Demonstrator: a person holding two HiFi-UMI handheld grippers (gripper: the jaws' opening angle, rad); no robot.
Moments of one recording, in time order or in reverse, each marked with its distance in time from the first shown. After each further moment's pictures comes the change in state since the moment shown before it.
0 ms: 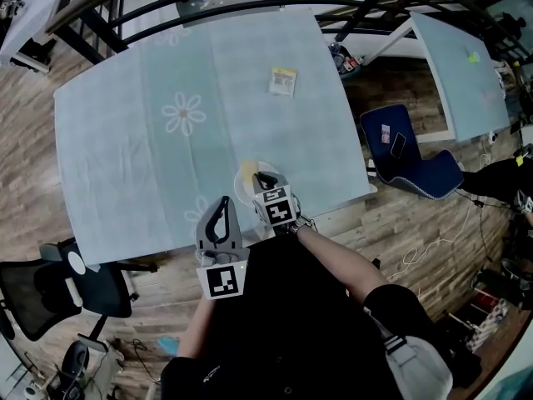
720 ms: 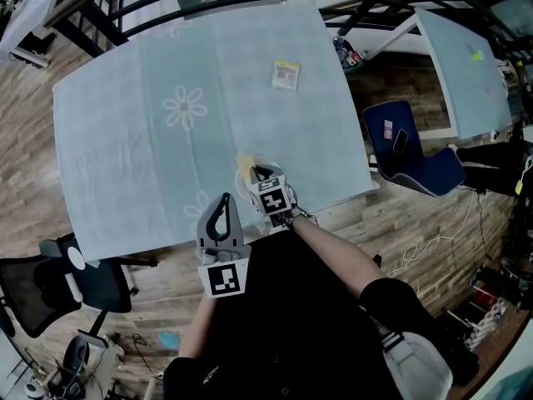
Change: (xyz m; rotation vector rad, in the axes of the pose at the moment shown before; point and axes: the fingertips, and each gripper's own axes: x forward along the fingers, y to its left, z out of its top) left arm 0.000 0.003 -0.005 -0.017 0.014 0.019; right arm 0.031 0.000 -0.010 -0.016 0.064 0.000
